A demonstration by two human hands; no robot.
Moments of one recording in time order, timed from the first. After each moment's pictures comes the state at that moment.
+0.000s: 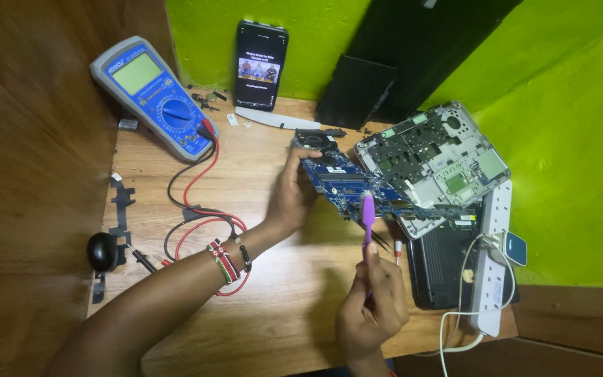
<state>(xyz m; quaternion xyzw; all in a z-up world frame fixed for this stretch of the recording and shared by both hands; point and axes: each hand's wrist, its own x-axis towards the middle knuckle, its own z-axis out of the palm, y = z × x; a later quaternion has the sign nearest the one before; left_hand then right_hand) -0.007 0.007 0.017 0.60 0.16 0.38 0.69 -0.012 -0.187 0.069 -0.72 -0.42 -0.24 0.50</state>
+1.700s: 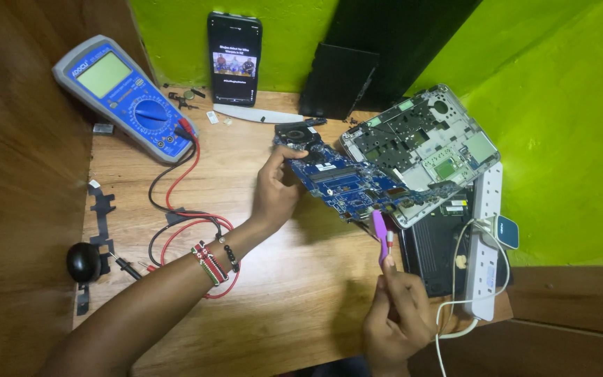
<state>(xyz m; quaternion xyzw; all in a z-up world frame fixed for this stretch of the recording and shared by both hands) 0.001 0.009 0.009 0.56 0.15 0.41 0.70 0.005 -0.234 0.074 -0.77 -0.38 -0.22 0.47</state>
